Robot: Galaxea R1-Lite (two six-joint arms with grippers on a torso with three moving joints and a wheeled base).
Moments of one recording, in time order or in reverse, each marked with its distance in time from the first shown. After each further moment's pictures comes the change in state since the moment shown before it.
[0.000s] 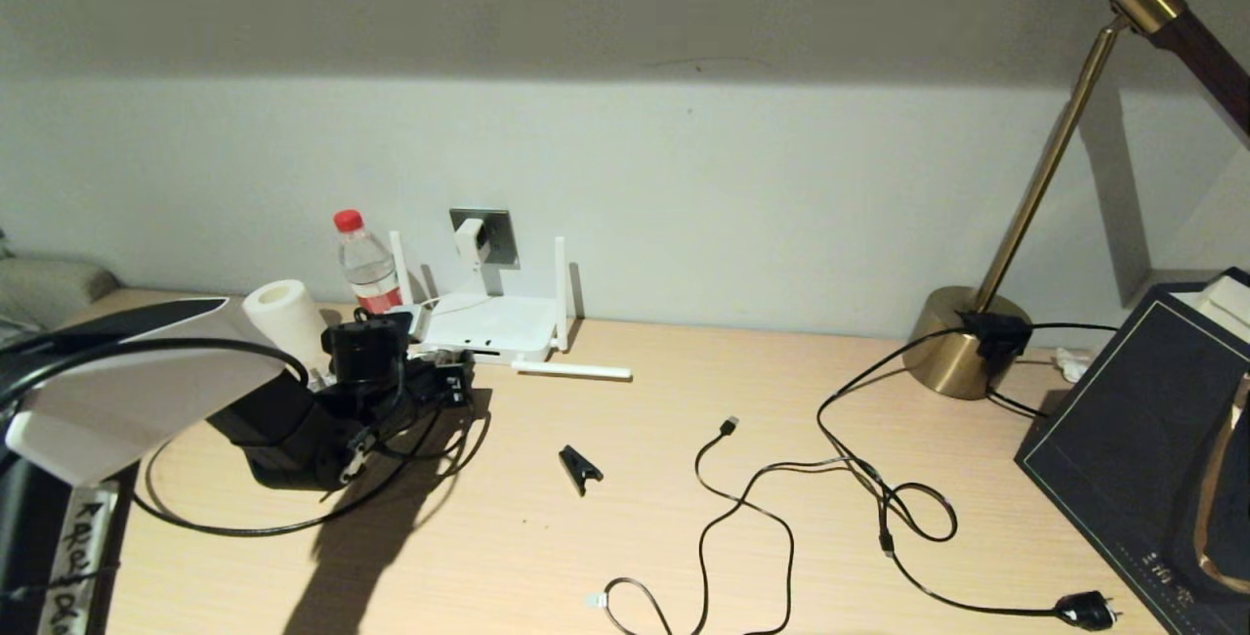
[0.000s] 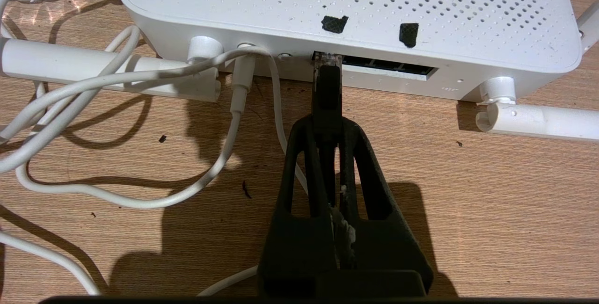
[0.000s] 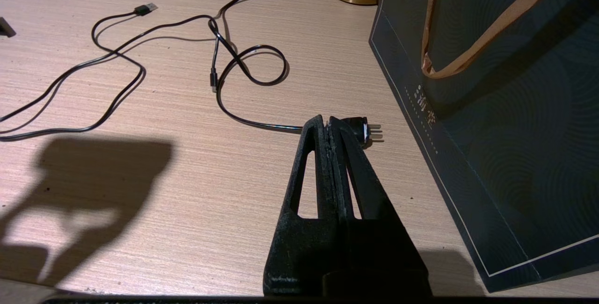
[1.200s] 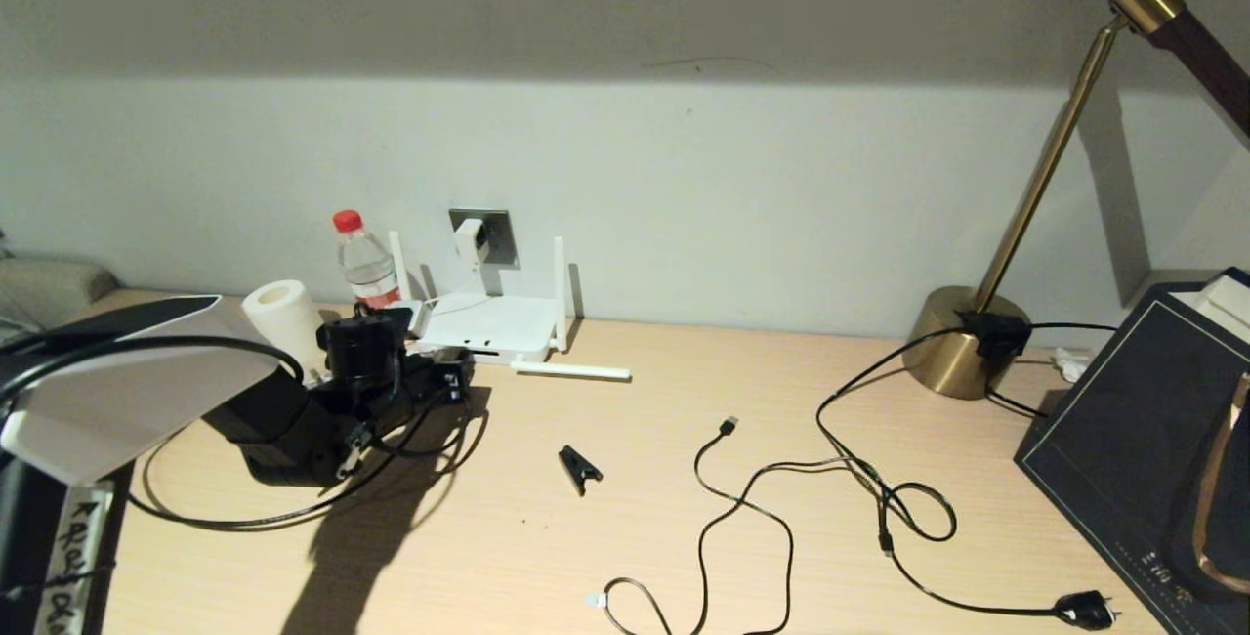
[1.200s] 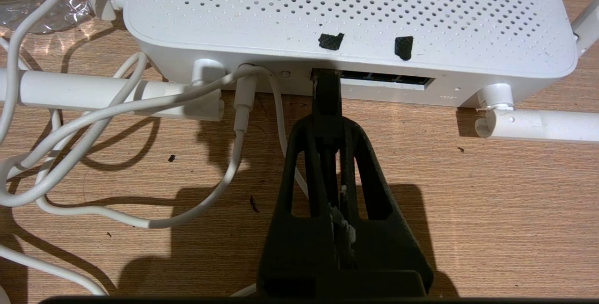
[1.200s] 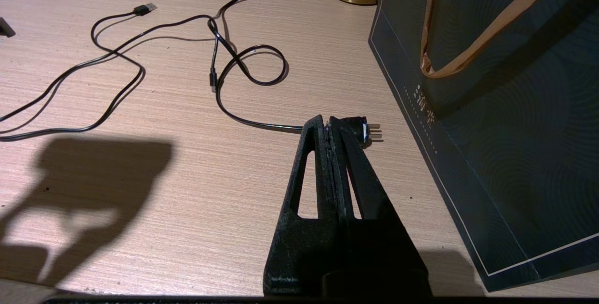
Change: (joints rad) left arm 0.016 0.000 -0.014 0.004 -0.011 0.052; right arm 0.000 0.000 0.000 0.000 0.000 0.000
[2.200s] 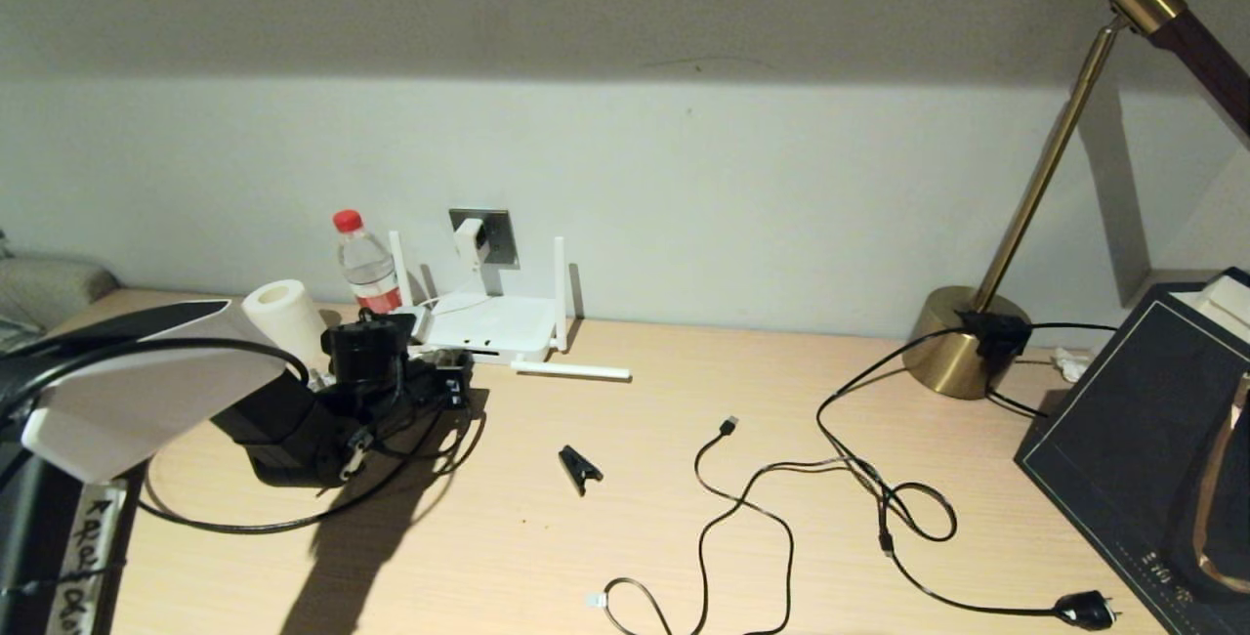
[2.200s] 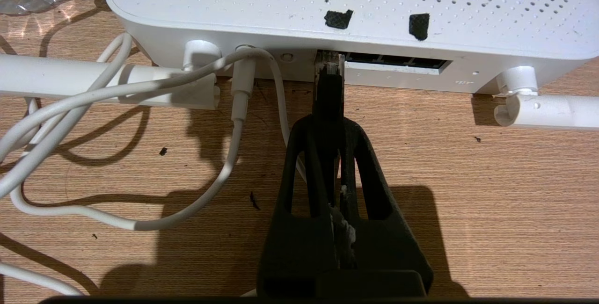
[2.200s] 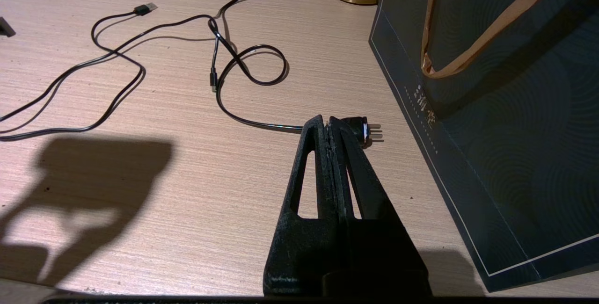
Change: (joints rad) left arm 0.005 0.023 -0.016 0.008 -0.019 0.003; right arm 0.000 0.000 0.000 0.000 0.000 0.000
